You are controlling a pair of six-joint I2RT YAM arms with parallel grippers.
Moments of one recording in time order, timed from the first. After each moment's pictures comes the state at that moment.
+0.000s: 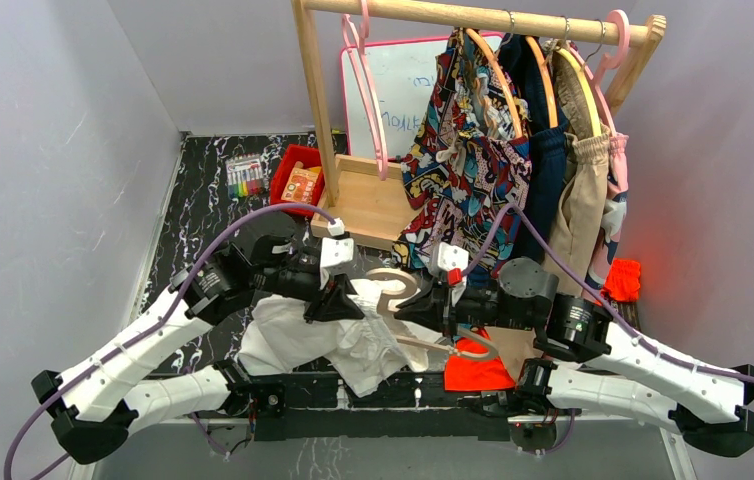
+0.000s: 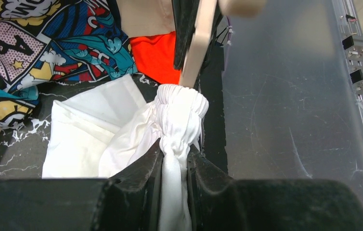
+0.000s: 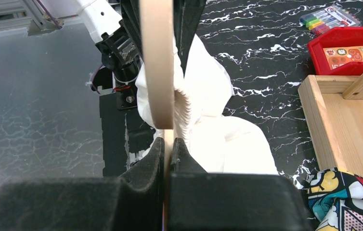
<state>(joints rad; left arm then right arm) -0.86 0.95 1.12 -0.71 0.72 0.18 1.18 0.71 0.85 -0.32 -0.24 0.02</state>
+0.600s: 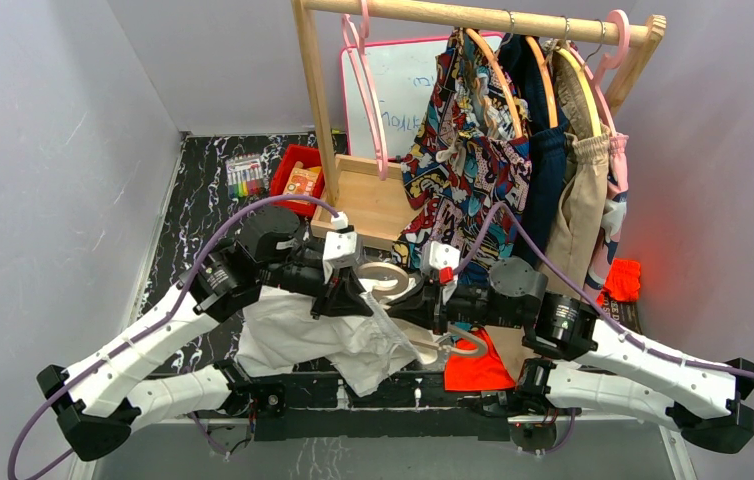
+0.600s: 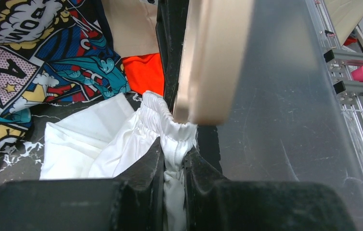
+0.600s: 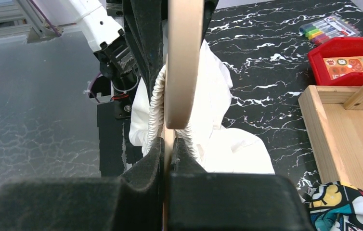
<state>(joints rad) -0.85 0.99 1.11 -0.59 0.79 0.12 1.19 0.74 0.83 -0.22 -0.24 0.02</state>
